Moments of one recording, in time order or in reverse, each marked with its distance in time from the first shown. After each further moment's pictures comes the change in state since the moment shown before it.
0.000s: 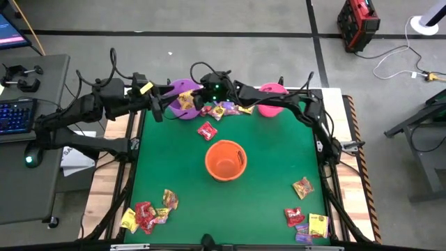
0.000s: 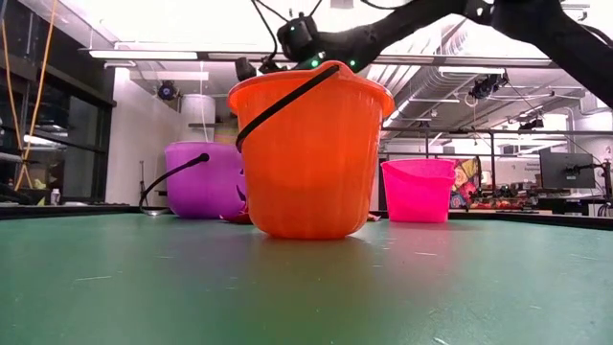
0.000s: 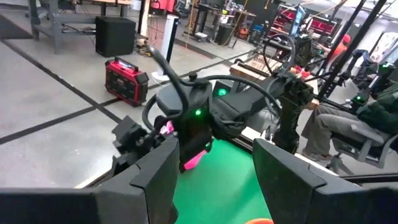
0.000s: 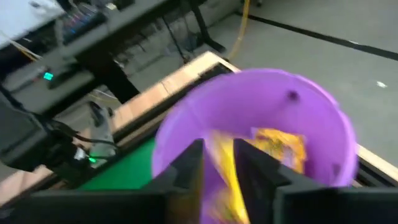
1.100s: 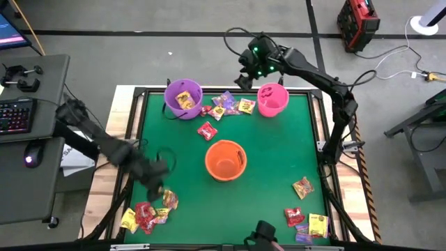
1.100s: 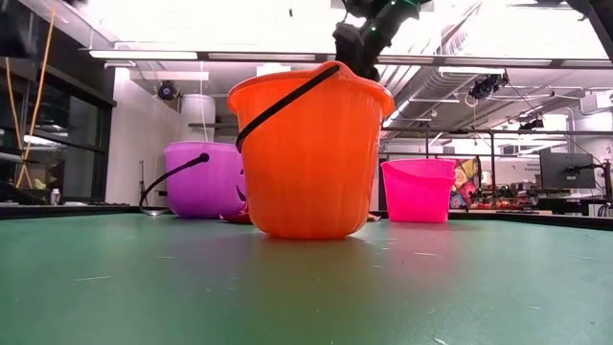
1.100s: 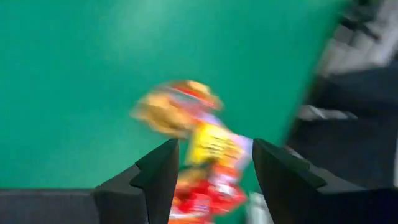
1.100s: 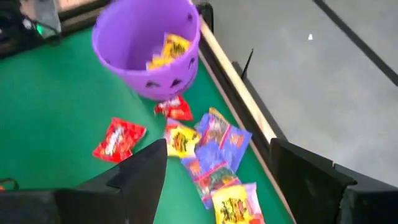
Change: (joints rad) left arm -0.864 0.285 -0.283 -0.350 0.322 -0.881; right arm -0.238 -0.379 0.082 -0.917 -0.102 -0.482
